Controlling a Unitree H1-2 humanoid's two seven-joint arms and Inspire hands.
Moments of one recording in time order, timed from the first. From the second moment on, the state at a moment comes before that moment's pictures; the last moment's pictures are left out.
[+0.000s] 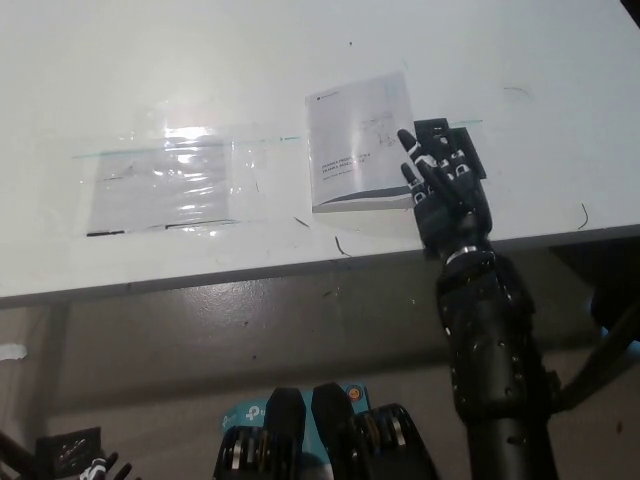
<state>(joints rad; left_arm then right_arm) 0.03 -0.06 0.50 0.37 -0.60 0.10 -0.04 -0.68 0.22 -0.30 0.42 0.64 0.17 -0.22</state>
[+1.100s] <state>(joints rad) 0.04 -0.07 0.50 0.39 -0.62 0.10 -0.04 -0.75 0.16 -0.33 0.49 0.62 0.15 -0.20</state>
